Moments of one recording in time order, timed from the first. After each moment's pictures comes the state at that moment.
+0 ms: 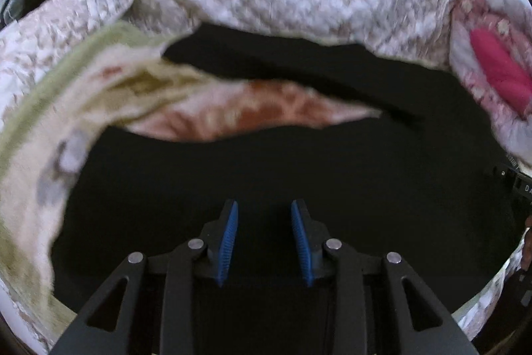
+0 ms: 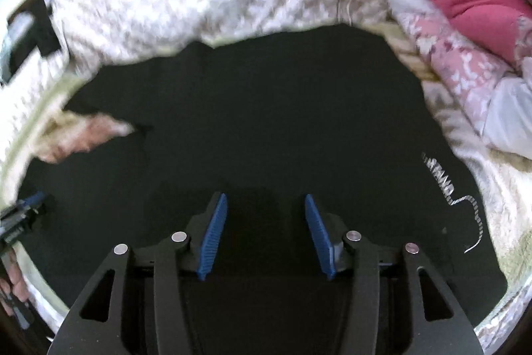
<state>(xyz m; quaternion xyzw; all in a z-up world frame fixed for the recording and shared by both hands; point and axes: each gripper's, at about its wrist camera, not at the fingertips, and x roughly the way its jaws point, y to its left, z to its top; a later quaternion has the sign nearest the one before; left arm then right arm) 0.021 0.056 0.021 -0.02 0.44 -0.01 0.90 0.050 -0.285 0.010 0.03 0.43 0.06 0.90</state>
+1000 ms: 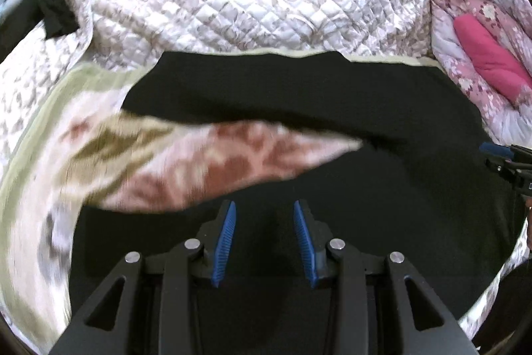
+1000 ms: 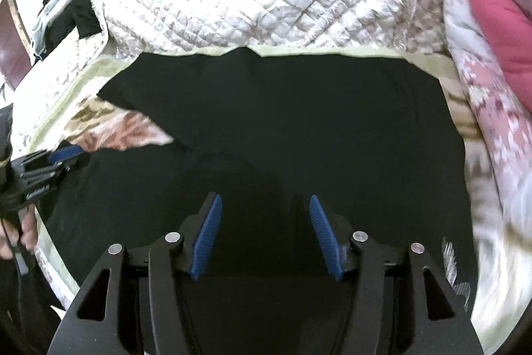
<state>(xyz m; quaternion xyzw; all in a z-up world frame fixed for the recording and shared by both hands) 0.071 0.035 0.055 0.02 0.44 -0.05 0.90 0.087 -0.279 0.044 0.00 0.42 0.18 0.89</state>
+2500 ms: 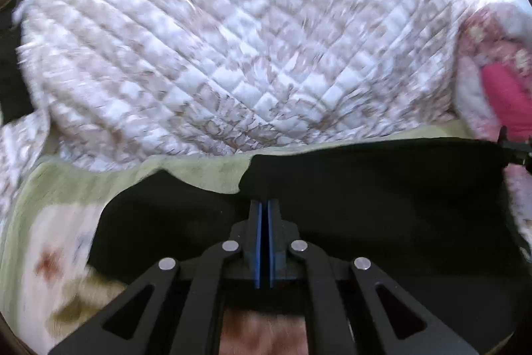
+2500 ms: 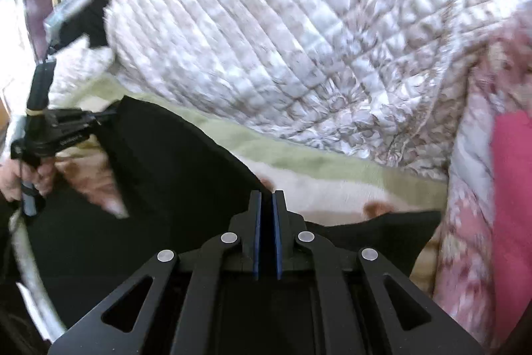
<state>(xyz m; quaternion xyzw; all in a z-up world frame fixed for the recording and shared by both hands) 0.182 0.011 0.077 0.02 0.37 -0.06 0.93 0.159 -0.309 0.133 -0.09 0.34 0.23 0.91</state>
